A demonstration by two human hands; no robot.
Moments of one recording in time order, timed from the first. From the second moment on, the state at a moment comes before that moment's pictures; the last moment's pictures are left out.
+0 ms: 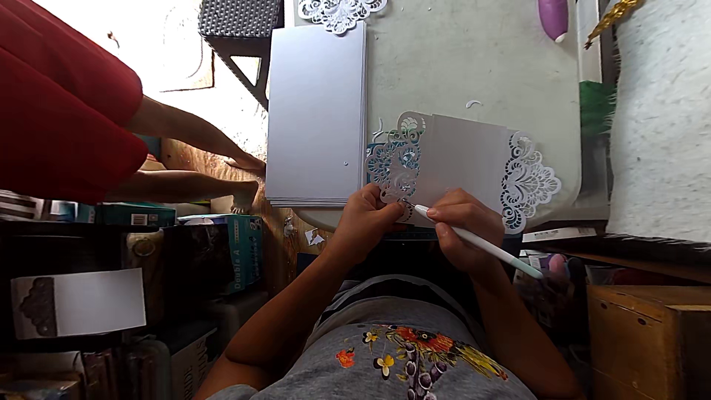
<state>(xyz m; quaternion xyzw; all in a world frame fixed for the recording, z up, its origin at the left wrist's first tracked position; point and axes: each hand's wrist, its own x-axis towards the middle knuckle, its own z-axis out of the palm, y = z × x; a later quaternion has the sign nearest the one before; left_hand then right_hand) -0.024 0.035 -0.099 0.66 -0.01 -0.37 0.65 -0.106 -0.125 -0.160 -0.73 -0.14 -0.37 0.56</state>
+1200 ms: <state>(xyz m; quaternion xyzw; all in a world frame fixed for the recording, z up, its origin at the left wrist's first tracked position) -0.025 0.032 -0.097 0.66 0.00 -0.37 0.66 -0.109 -0.127 -0.161 -0.68 -0.07 -0.37 0.63</state>
